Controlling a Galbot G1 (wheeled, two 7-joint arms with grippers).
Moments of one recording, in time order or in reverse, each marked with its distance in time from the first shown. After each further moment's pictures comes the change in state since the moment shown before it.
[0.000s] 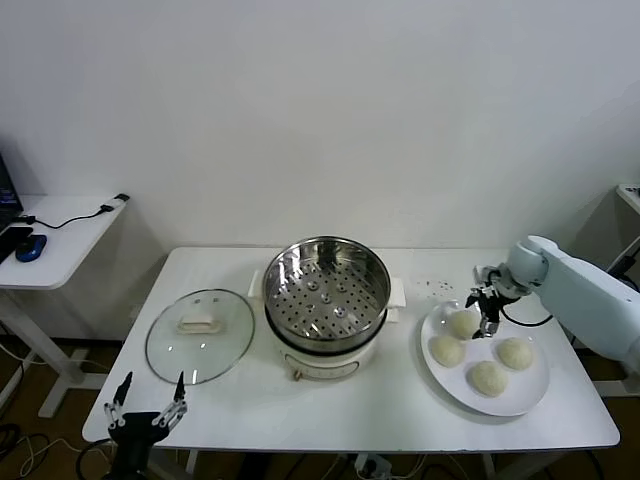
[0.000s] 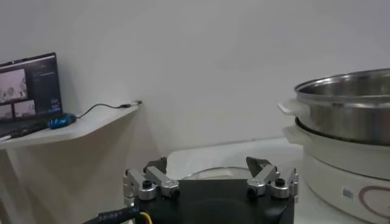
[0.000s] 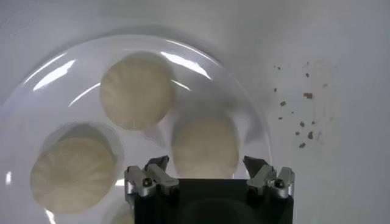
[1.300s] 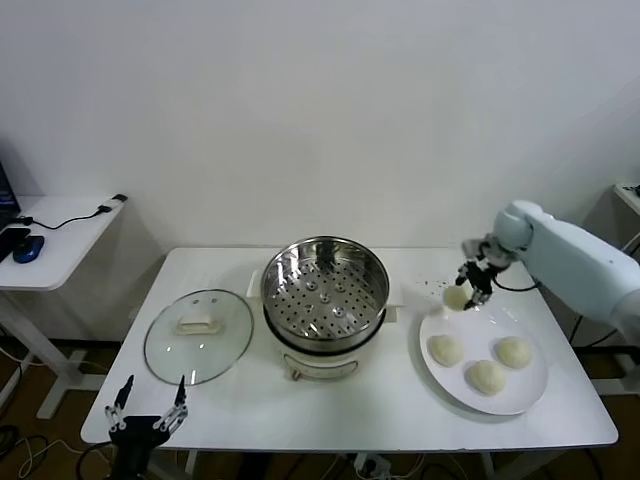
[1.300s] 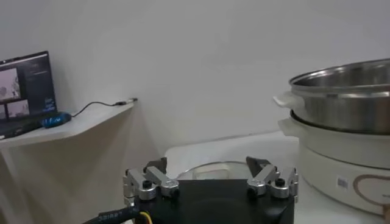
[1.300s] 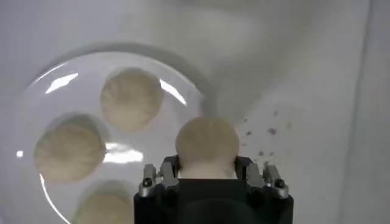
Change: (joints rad) left arm 0.017 0.016 -0.001 -0.002 0.006 -0.001 -0.005; right arm 0.366 0.077 -0.226 0.071 0.030 0.299 -0.130
